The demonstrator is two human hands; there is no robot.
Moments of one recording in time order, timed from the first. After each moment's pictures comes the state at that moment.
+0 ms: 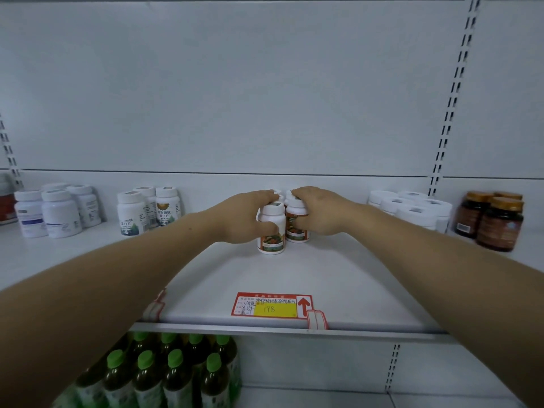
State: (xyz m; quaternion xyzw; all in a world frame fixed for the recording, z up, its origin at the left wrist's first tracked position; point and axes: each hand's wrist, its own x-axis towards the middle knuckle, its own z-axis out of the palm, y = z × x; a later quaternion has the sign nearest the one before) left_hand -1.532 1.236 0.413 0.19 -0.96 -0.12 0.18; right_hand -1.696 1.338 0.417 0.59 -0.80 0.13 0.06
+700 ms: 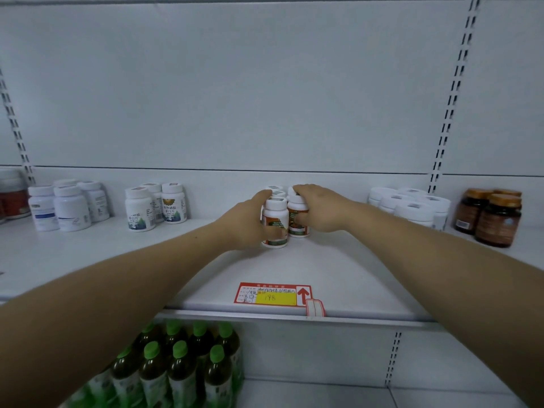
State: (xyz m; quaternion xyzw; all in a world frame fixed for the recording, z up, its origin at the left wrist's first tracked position) left_hand -1.528 1.262 0.398 0.26 -0.91 -0.24 0.20; right_hand -1.685 1.345 0.417 0.58 -0.81 0.13 0.05
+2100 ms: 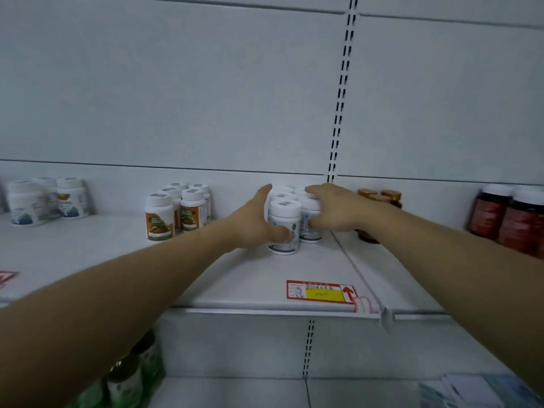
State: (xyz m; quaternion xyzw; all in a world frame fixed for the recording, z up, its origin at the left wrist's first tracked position) left_hand -1.664 1.415 0.406 0.20 -0.89 -0.36 0.19; right_hand -1.830 1.515 0.431 0.51 -0.85 0.11 0.04
